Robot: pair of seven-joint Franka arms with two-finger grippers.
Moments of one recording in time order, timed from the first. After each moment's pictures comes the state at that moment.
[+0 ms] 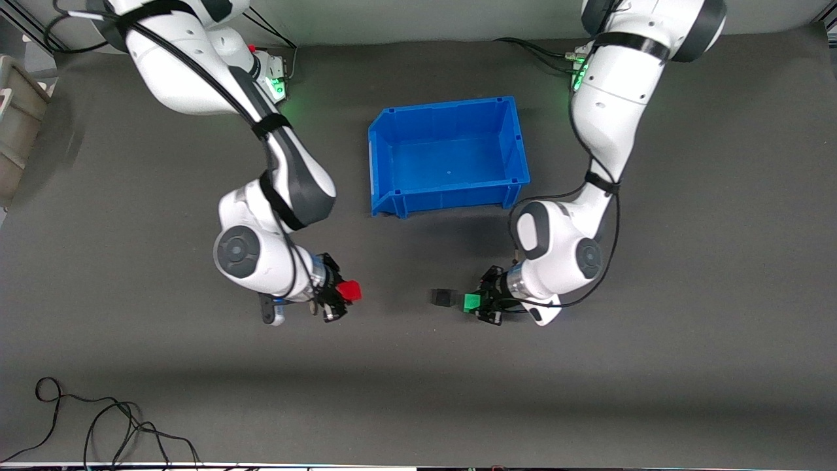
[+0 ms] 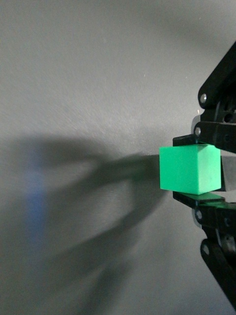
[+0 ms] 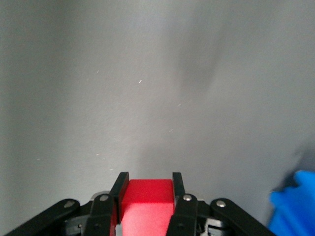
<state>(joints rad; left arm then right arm) -0.51 0.83 0.02 -1.54 -0.83 2.54 -1.29 0.42 0.69 0.03 -1.36 0.19 2.12 1.75</state>
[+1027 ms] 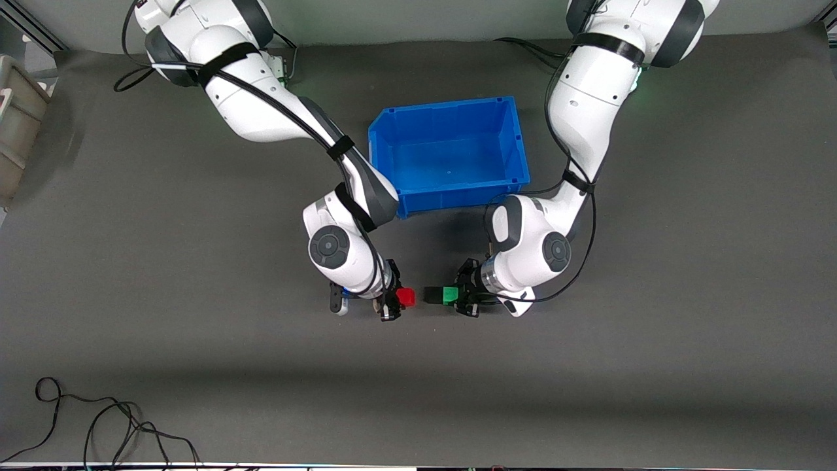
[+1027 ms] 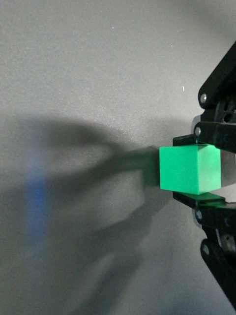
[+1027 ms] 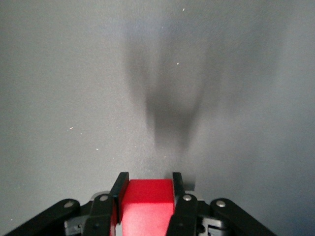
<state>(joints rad) -0.58 0.85 0.02 -1.51 -0.83 2.55 -1.41 0.56 0.90 0.02 -1.28 0.19 2.35 2.00</state>
